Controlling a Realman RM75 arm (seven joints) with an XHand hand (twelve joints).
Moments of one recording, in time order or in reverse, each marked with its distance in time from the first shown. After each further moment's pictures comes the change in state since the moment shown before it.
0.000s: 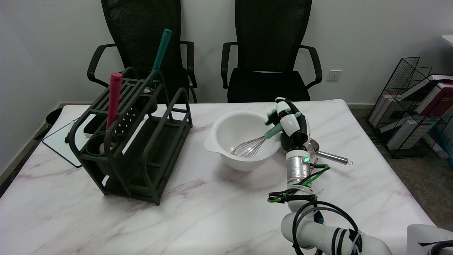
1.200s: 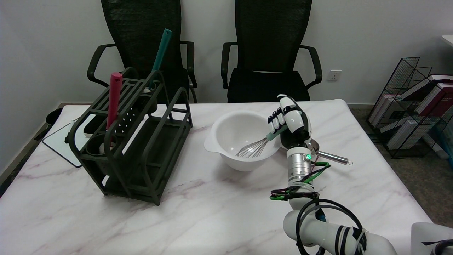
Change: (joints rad) arm -0.001 0.027 -0.004 -0.049 0.014 -0.008 0.037
